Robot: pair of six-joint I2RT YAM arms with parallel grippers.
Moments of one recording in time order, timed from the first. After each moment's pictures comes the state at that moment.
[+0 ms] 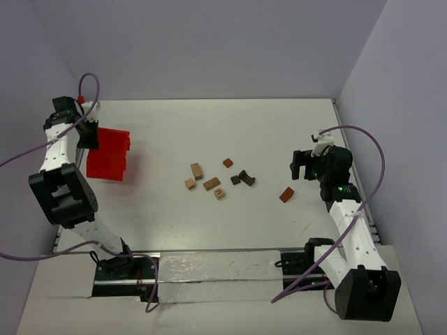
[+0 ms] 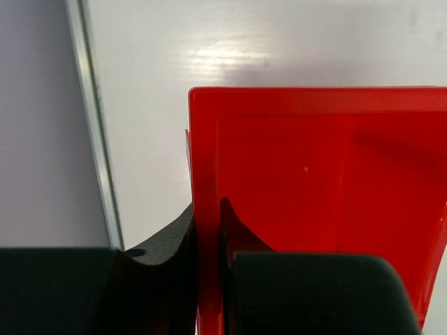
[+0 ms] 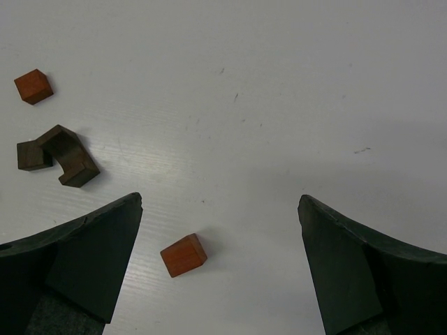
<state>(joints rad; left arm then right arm) 0.31 1.76 1.52 -0.76 0.12 0.35 -0.08 0.88 0.62 -0.25 -0.24 -0.09</state>
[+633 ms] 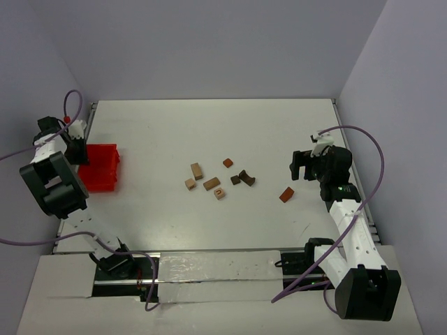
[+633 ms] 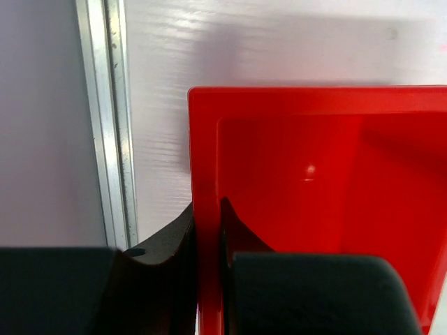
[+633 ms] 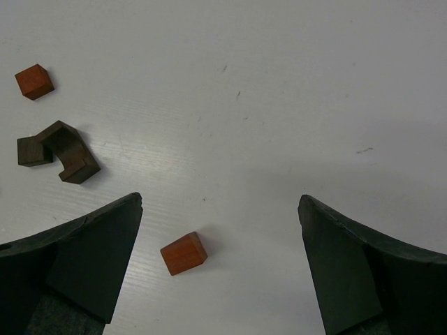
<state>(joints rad) 0.50 1.94 1.46 -0.65 0.22 0.41 -0.08 0.89 0.62 -0.25 -0.25 -0.10</state>
